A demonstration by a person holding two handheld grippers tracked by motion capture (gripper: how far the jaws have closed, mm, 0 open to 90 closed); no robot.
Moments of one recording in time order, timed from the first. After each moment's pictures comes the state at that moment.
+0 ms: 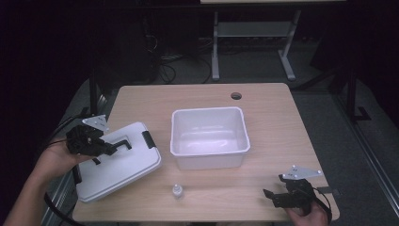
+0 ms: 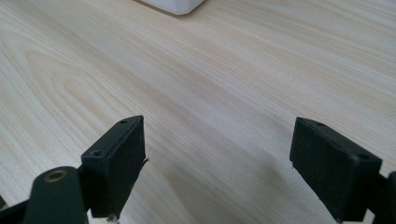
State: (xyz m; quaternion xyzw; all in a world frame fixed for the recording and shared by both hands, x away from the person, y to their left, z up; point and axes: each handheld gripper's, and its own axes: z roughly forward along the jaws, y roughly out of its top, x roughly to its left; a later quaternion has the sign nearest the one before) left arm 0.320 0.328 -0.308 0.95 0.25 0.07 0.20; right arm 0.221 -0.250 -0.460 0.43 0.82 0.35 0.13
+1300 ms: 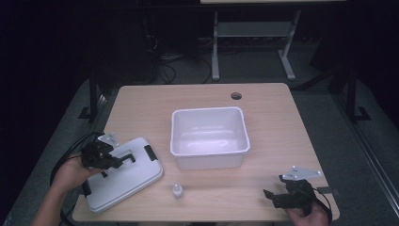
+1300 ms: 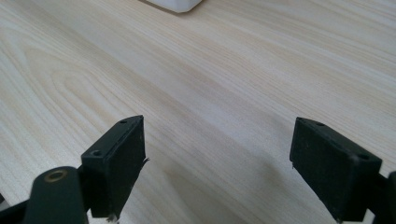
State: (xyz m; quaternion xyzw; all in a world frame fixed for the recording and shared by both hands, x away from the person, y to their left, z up) left arm 0.325 0.334 -0.387 0.94 0.28 0.05 0.18; right arm 0.220 -0.249 -0.460 0.43 0.82 0.34 0.14
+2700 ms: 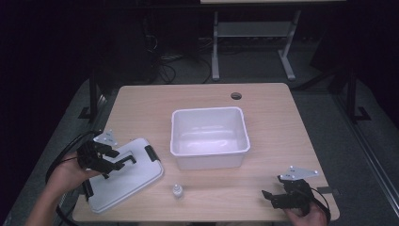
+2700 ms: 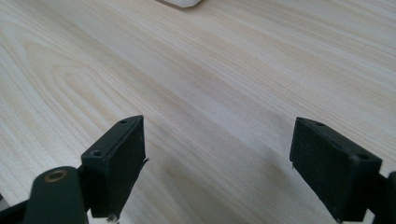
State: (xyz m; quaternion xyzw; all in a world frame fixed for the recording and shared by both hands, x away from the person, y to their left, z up) left arm 0.304 0.320 -0.354 0.94 0.27 0.09 0.20; right arm 0.221 -0.246 -0.462 0.43 0.83 0.34 0.13
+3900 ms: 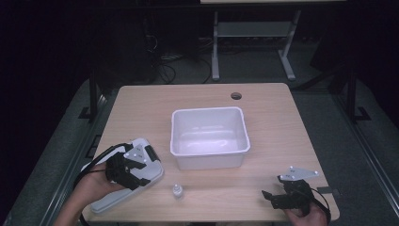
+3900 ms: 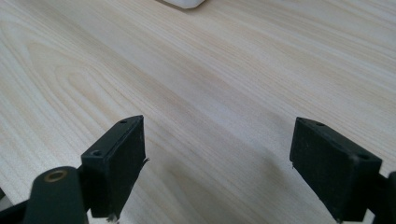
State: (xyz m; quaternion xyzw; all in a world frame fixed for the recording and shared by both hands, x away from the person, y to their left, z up) left arm 0.277 0.243 -0.368 0.96 0.18 0.05 0.21; right arm 0.220 -0.245 -0.461 0.43 0.83 0.34 0.13
